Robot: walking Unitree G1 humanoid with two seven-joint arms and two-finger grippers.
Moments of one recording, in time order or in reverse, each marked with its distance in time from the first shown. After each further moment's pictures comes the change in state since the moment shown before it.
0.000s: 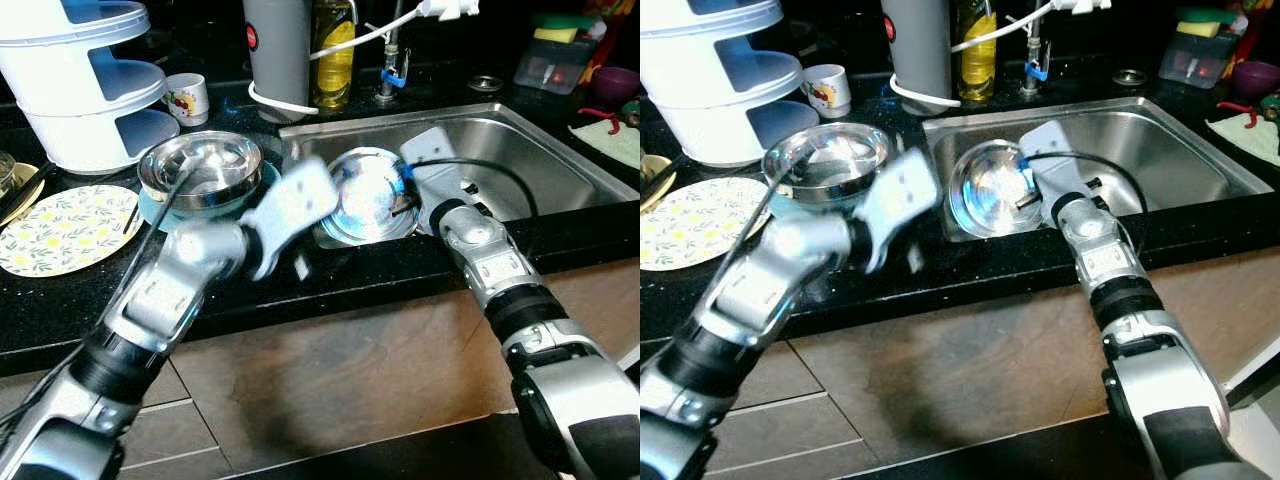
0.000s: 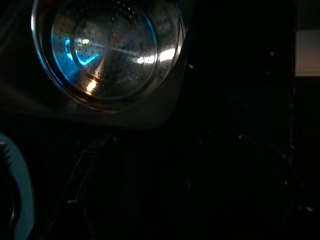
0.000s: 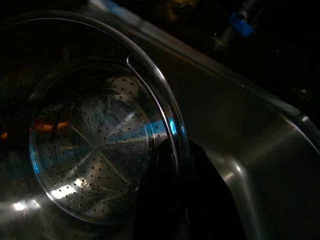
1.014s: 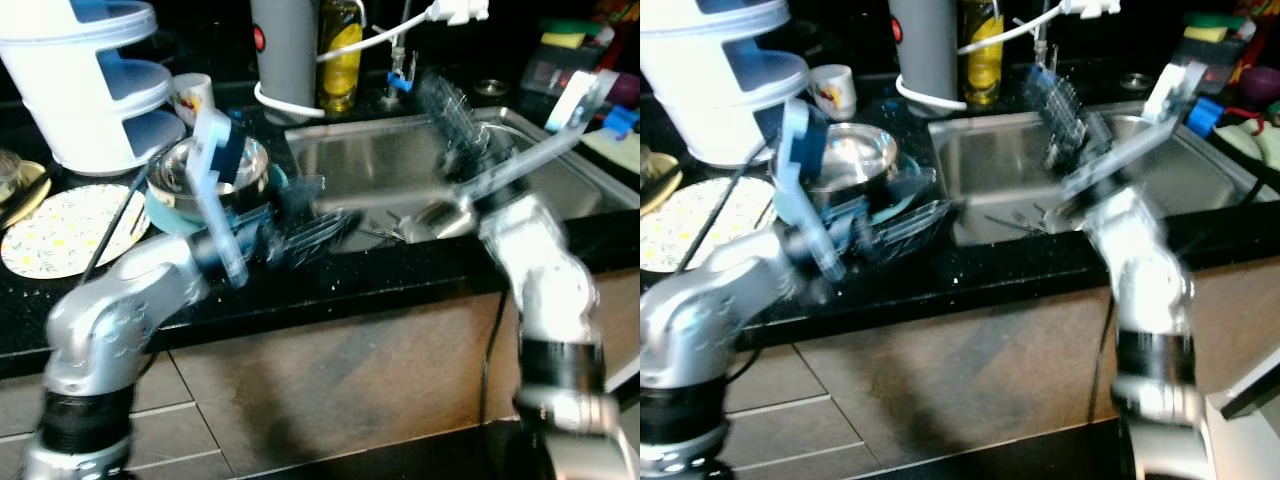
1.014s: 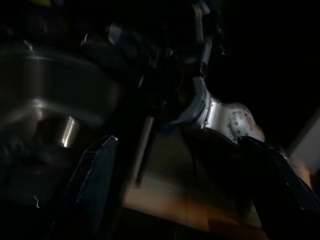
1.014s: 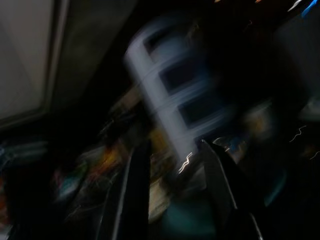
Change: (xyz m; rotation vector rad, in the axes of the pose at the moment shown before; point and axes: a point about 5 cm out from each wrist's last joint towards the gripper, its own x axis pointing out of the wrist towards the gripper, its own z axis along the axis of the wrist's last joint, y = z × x) left arm -0.074 -0.025 0.027 -0.571 -0.557 -0.299; right arm -0.100 0.028 0.051 1.054 -0.600 0.767
